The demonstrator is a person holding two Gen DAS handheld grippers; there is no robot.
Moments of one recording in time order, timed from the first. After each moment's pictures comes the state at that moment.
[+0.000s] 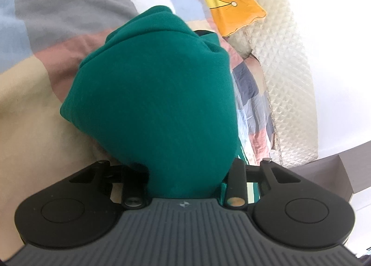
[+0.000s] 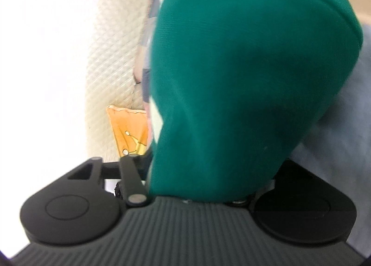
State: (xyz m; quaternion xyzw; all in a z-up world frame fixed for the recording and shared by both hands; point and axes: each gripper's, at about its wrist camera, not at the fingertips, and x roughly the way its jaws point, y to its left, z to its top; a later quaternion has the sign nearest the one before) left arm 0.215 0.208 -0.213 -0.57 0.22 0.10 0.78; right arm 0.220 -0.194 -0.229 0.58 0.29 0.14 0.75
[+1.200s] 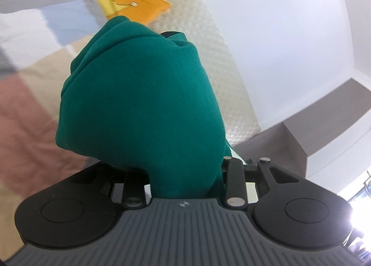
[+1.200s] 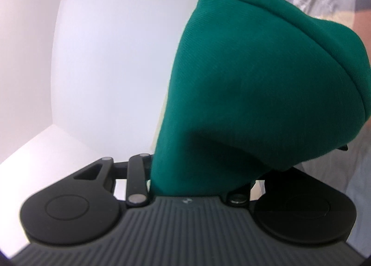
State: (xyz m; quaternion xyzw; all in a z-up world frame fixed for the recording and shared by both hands) left arm 0.252 0.147 -0.047 -0.50 0.16 -0.05 0.85; right arm 0.243 -0.258 -0.094 0.54 0.16 0.28 0.78
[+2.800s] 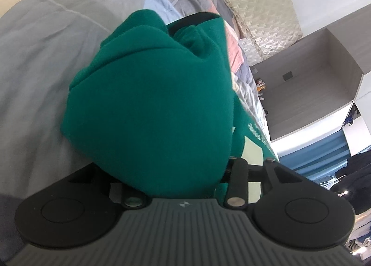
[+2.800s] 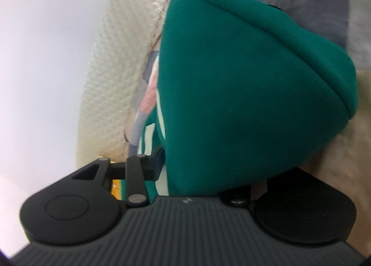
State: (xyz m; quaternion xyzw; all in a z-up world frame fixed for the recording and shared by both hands) left arm 0.563 0.005 -0.223 -0.40 0.37 -0.13 0.83; right arm 0.396 -0.406 -0.244 0.55 0.23 0.10 0.79
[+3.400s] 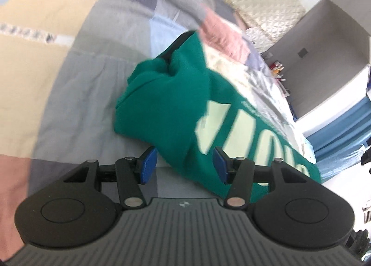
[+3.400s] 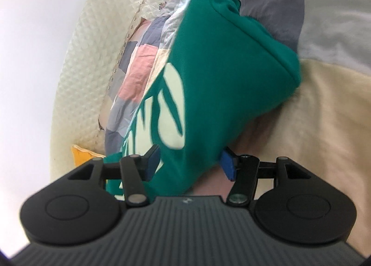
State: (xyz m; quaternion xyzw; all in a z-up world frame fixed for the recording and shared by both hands) left arm 0.495 0.021 -0.132 -0.28 0.39 -0.09 0.87; right arm 0.343 -0.392 -0.174 0.52 0.29 0.04 0.80
